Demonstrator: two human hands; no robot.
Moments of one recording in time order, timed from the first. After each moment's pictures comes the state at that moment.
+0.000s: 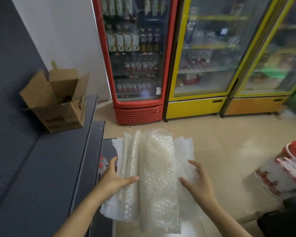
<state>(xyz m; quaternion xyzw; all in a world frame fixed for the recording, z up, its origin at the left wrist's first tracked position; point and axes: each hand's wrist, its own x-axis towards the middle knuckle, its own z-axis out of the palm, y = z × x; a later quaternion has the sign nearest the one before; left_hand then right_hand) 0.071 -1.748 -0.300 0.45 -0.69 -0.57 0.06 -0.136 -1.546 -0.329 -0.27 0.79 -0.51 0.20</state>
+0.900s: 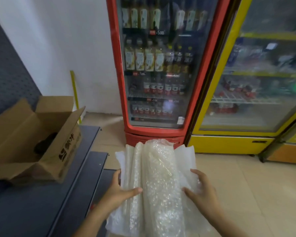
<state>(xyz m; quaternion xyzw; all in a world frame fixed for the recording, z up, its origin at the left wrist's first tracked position) -0.178 -2.015 -0.317 0.51 -0.60 -0.60 0.15 -0.422 -1.870 -0.333 -0.36 0.80 -0.42 0.24</state>
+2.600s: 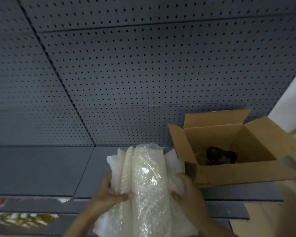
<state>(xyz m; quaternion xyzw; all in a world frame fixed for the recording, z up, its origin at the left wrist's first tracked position) 0.019 -1.928 -0.301 0.79 -0.07 -0.30 0.52 -0.124 -2.161 -0.333 -0.84 0.29 -0.05 0.46</state>
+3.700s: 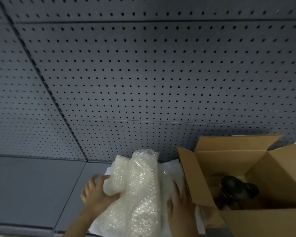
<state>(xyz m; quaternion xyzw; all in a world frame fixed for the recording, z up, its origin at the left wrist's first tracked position) 0.143 -1.974 -0.363 0.95 -0.07 -0.14 0.27 -0.031 -2.192 -0.396 -0.80 0.45 -0.14 0.37</state>
